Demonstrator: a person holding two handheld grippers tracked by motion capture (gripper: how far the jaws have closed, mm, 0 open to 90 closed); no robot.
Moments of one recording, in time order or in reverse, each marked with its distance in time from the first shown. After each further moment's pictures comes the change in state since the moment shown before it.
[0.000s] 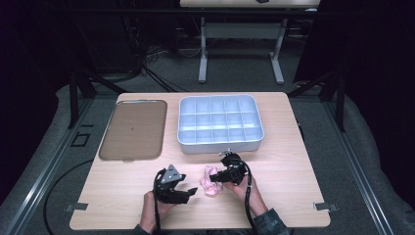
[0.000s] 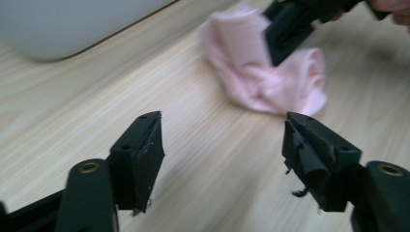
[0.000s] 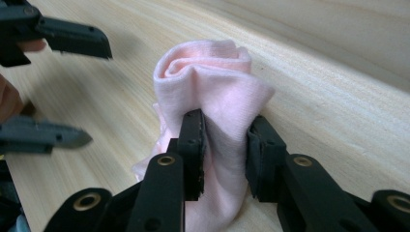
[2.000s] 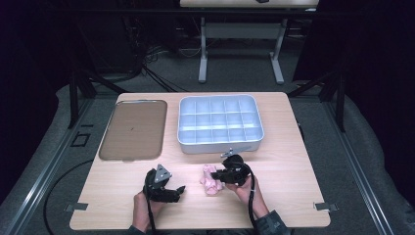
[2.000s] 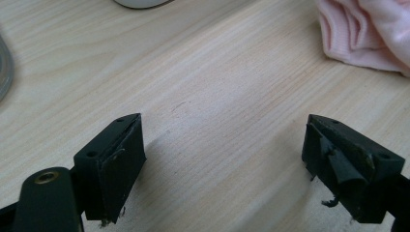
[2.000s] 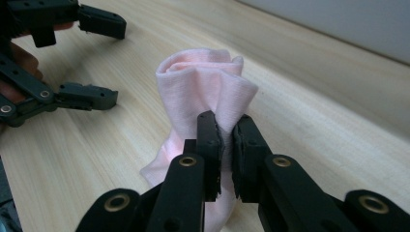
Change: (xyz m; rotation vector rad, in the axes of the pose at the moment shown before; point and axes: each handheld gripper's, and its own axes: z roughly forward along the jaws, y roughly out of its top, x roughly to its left) left arm 0.020 -0.017 -0.002 0.064 0.173 -0.014; right arm 0.013 -0.007 -0.016 -0.120 -0.041 -0.113
